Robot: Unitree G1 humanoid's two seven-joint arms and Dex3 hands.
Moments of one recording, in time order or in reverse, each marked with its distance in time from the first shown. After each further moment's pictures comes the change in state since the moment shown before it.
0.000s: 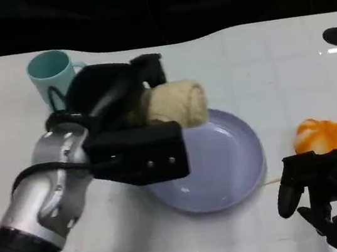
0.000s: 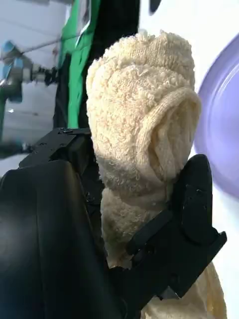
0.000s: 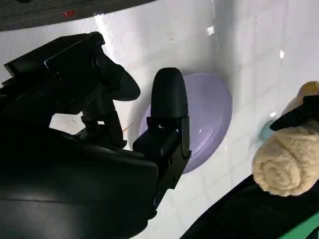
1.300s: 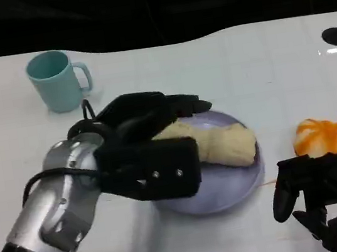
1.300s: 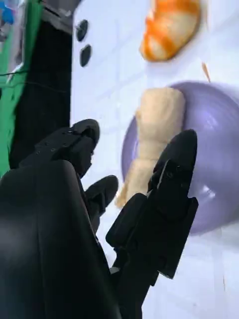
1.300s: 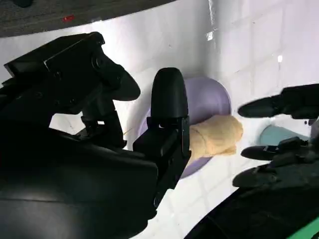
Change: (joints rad) left arm 0.078 -0.005 0.025 -0.149 -0.147 0.020 -0.326; right arm -0.004 0.003 0.025 -0.009 -0.002 0.016 -0.001
